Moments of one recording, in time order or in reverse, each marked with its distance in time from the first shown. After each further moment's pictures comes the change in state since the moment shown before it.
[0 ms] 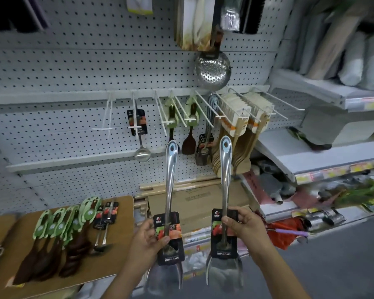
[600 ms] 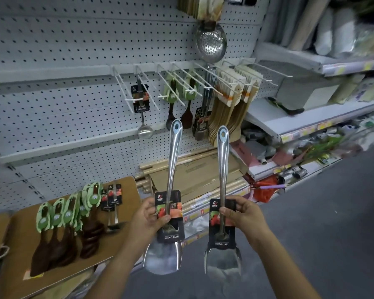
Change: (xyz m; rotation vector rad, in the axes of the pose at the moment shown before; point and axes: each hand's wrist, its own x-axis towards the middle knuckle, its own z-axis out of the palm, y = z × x) left_hand -0.033 -0.009 -0.132 0.063 -0.185 0.008; right_hand -0.120 0.023 0.124 0.022 0.175 0.069
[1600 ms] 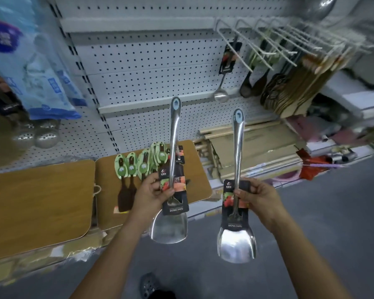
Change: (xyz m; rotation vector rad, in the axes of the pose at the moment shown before) left_hand -0.072 -0.040 -0.276 -0.089 0.104 0.028; right_hand -0.072 0.049 0.250 -0.024 -0.091 0.109
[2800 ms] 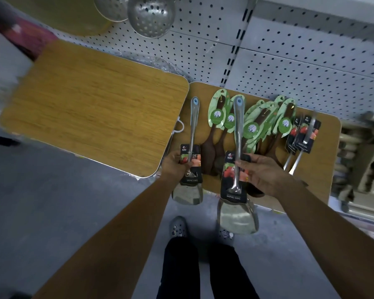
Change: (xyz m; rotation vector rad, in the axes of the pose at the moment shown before) left_hand 0.161 -0.274 -0.237 0.060 0.577 -0.556; right_hand 0.259 0.180 0.321 -0.138 -0.554 0.618
